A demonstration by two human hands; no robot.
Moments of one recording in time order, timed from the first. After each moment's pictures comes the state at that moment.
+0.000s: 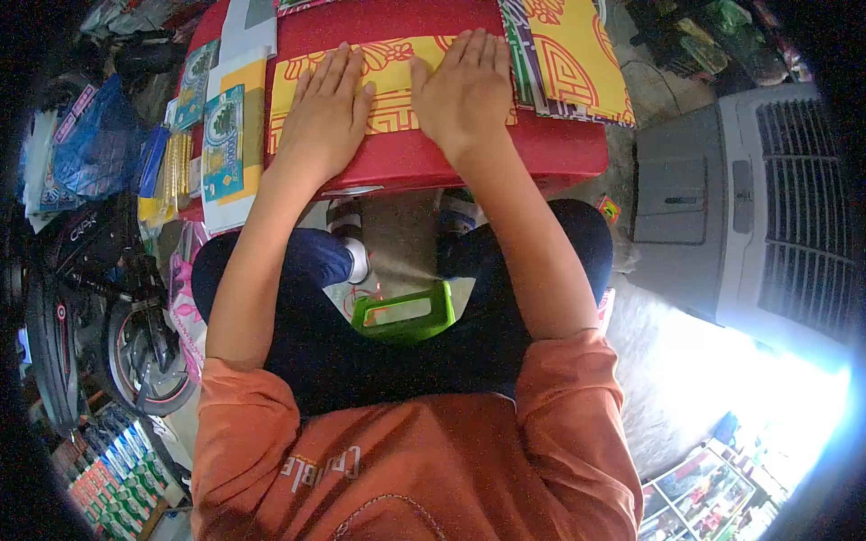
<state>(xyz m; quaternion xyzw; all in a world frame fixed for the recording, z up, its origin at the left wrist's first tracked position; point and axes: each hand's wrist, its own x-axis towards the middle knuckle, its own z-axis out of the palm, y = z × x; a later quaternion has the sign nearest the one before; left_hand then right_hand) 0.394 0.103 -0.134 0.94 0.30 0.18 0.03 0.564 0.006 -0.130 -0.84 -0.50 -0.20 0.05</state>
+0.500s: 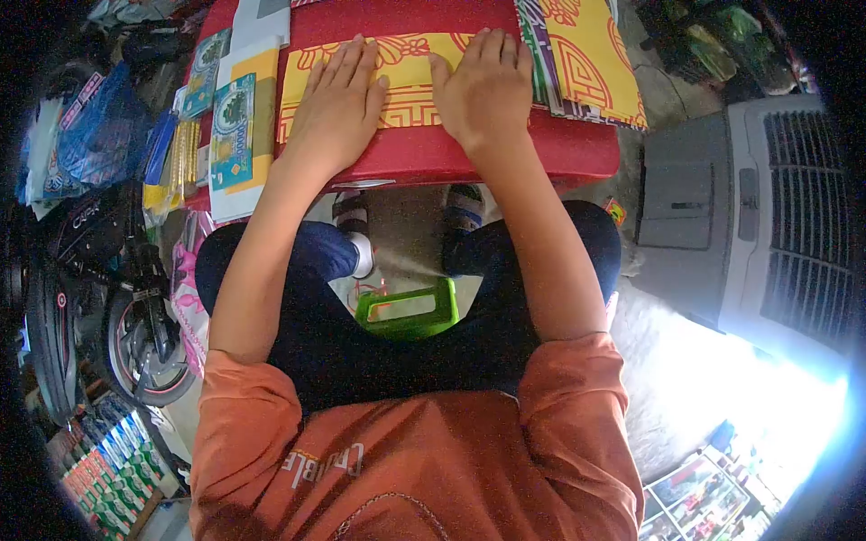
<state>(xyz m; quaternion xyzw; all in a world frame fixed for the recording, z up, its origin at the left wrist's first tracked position) 0.392 0.103 -0.135 0.94 0.30 0.18 0.03 0.571 0.003 -0.133 -0.83 -0.51 -0.24 0.07</state>
